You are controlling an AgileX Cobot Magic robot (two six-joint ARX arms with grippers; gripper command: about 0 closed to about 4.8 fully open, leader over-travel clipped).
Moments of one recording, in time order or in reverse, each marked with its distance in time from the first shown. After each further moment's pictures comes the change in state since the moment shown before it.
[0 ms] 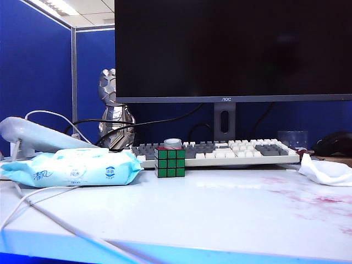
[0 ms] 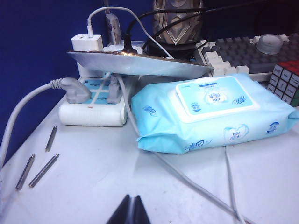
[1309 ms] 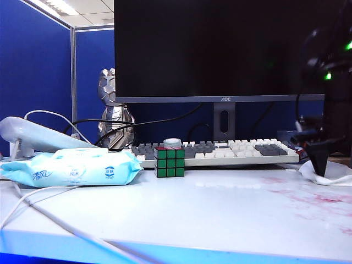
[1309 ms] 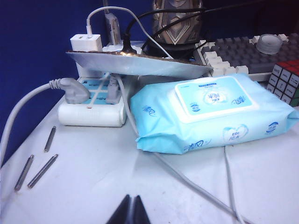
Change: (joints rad) left arm 0.000 -0.001 0.000 0.000 0.000 0.000; right arm 0.142 0.754 0.150 -0.060 0.379 0.030
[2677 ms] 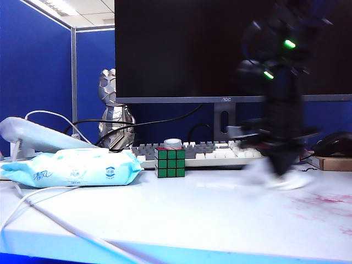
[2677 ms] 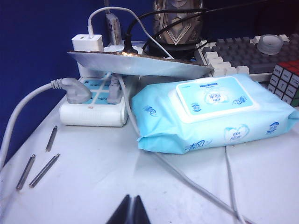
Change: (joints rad) left arm 0.000 0.001 0.000 0.000 0.000 0.000; right arm 0.246 0.057 0.069 -0.076 0.043 -0.071
